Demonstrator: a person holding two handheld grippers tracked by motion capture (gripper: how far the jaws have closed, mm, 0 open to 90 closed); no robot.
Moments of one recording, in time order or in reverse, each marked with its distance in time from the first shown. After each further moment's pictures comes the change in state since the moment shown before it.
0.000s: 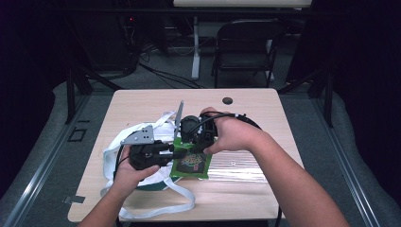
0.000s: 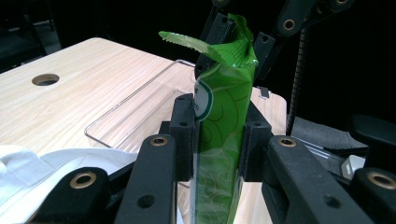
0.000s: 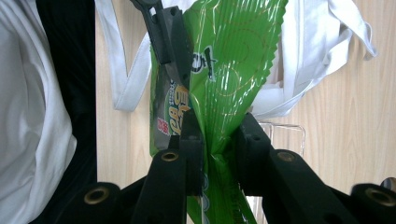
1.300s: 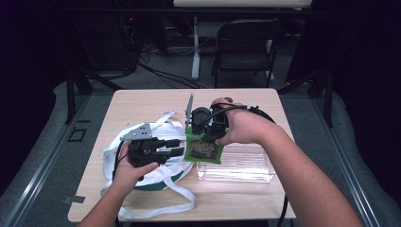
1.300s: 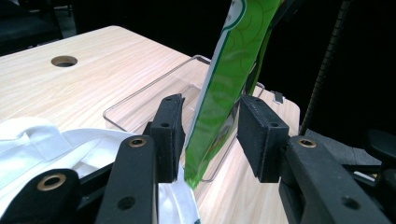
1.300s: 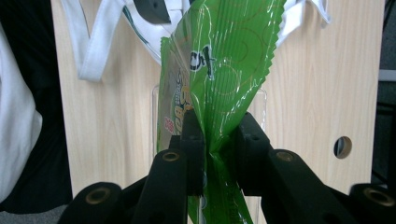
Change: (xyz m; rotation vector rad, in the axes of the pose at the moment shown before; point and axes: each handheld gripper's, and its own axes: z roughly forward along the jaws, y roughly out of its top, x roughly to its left) left arm 0.013 -0.007 -0.001 0.002 0.057 -0.094; right arm -0.012 -0.019 -0.022 0.087 -0.120 0.004
